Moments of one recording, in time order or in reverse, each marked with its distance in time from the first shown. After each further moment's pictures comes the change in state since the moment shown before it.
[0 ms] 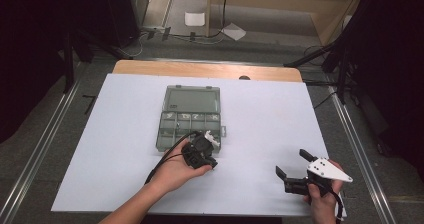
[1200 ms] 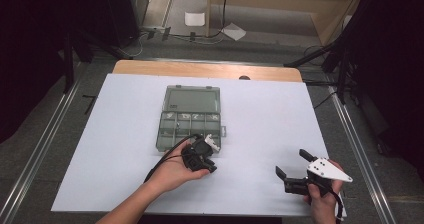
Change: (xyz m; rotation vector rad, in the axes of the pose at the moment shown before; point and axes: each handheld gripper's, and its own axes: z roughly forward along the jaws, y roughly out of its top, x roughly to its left) left arm 0.000 -0.006 0.008 0.048 -0.046 0.070; right arm 0.000 0.000 0.000 0.001 0.002 0.000
